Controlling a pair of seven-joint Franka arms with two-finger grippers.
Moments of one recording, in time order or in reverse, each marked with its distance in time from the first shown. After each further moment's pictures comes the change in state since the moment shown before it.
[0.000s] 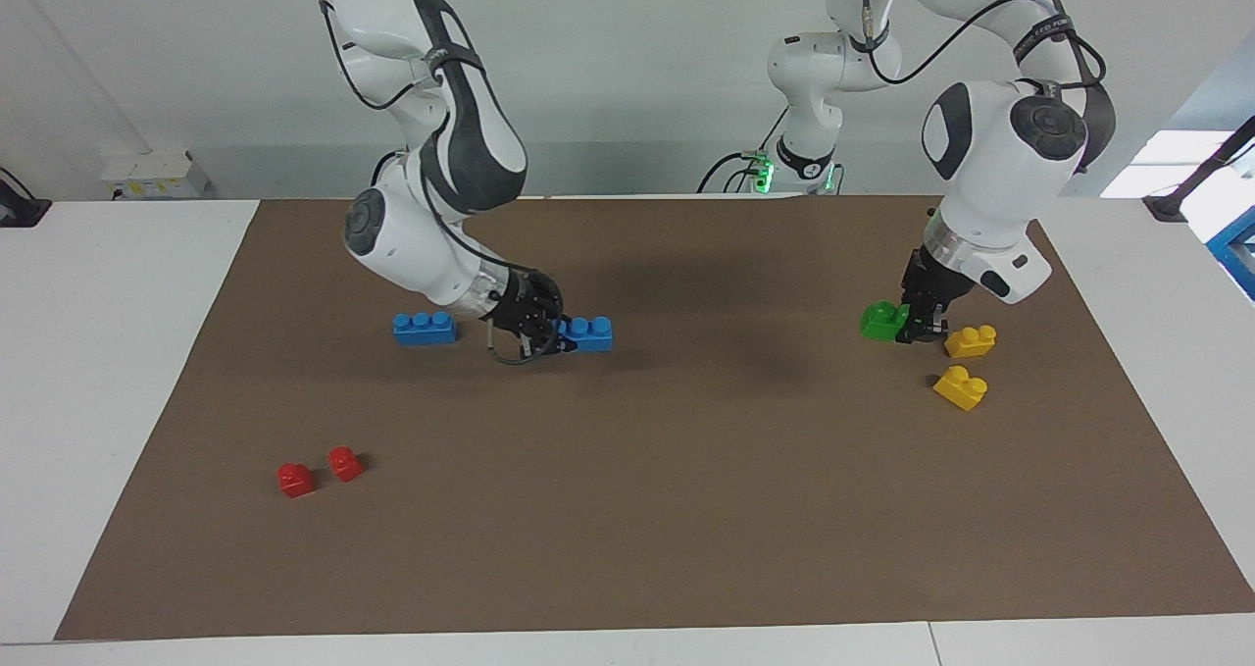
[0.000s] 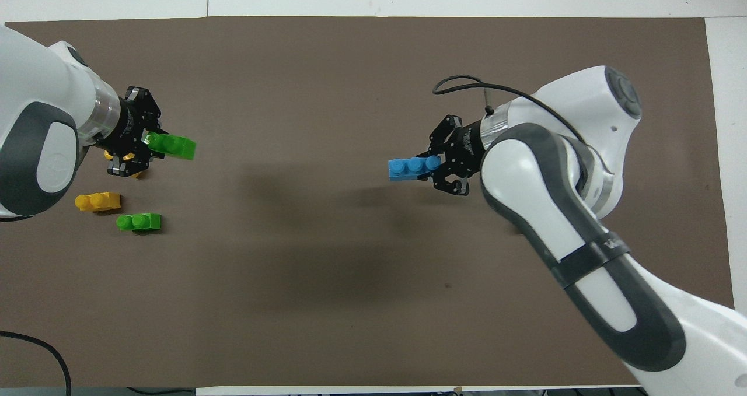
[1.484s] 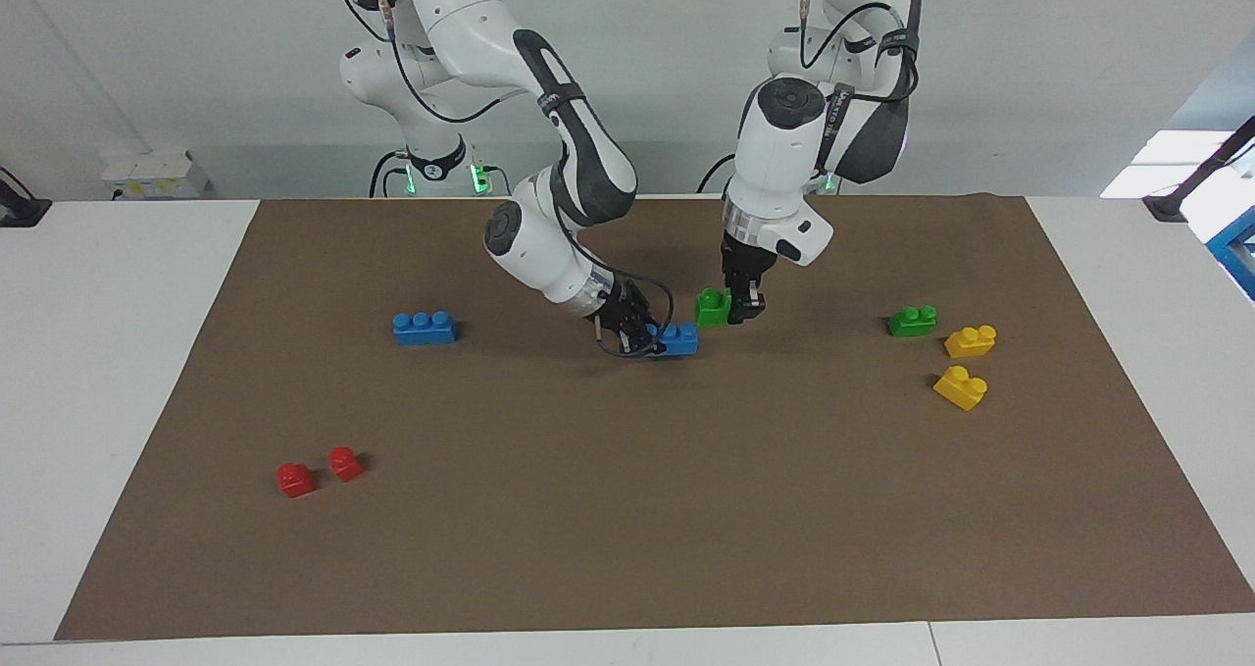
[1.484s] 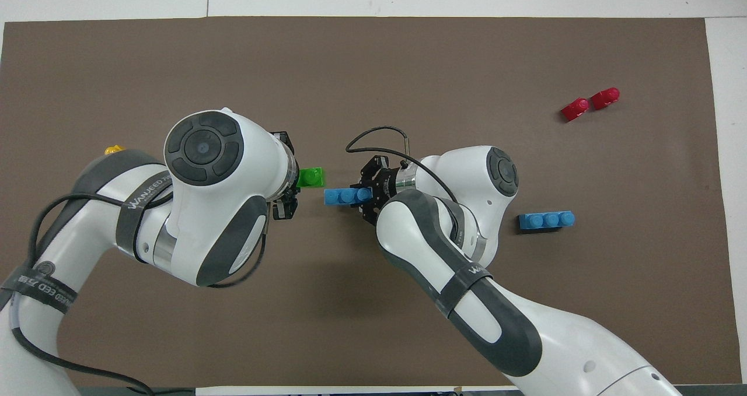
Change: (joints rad) left arm -0.360 -0.033 -0.008 -0.178 0.000 0.219 -0.586; right arm 0.231 0.115 -0.001 -0.103 0.292 0.360 -0.169
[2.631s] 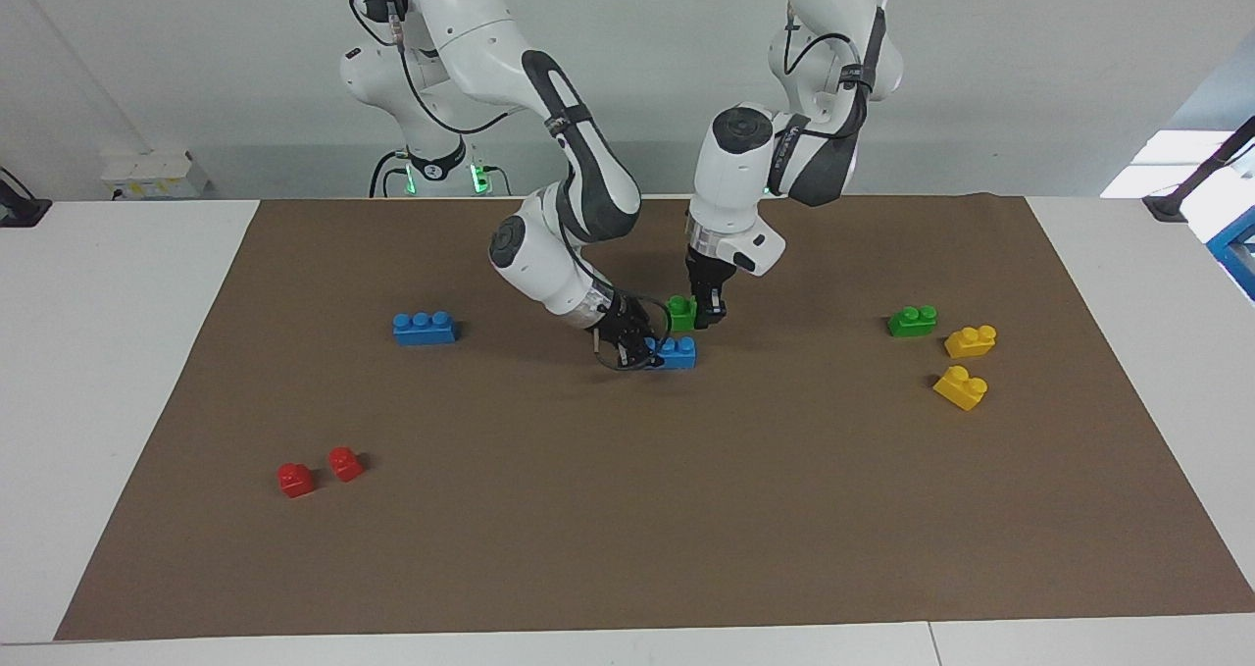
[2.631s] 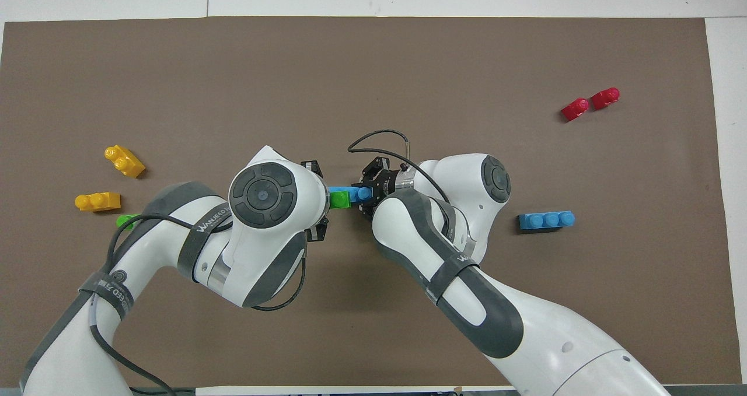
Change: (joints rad) left arm -0.076 0.022 0.001 -0.132 0.000 0.169 -0.082; right arm 0.013 0.048 -0.001 0.000 0.041 0.056 -0.014
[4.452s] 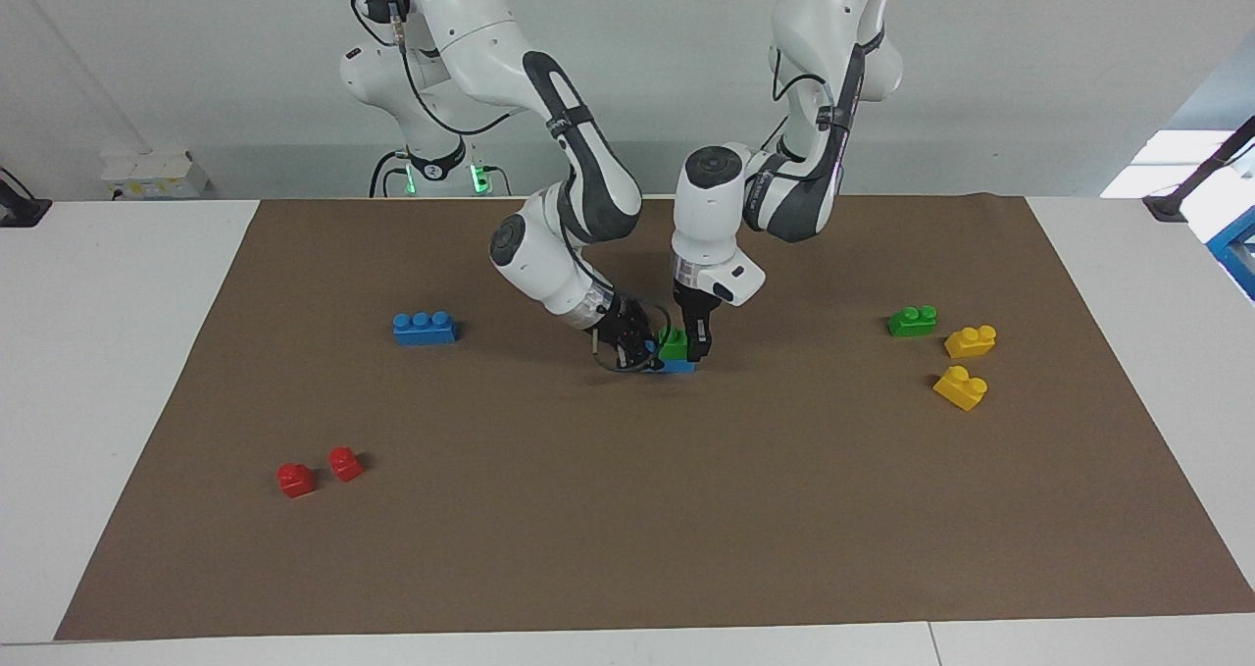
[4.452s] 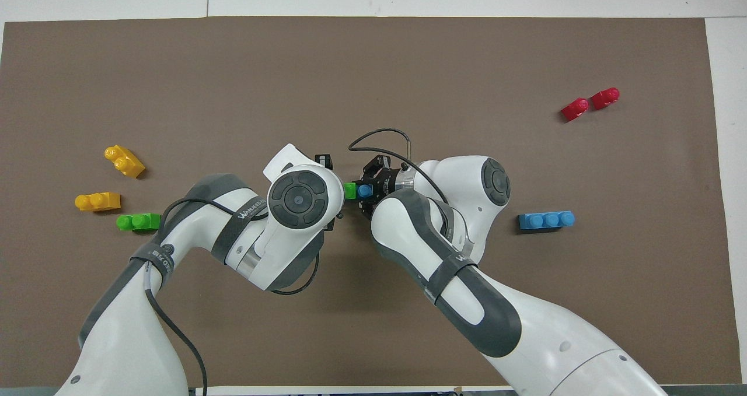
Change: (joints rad) left arm -0.015 0.132 0.000 0.019 0.142 0.128 -0.056; right arm 0.005 0.004 0.000 0.000 0.018 0.032 0.000
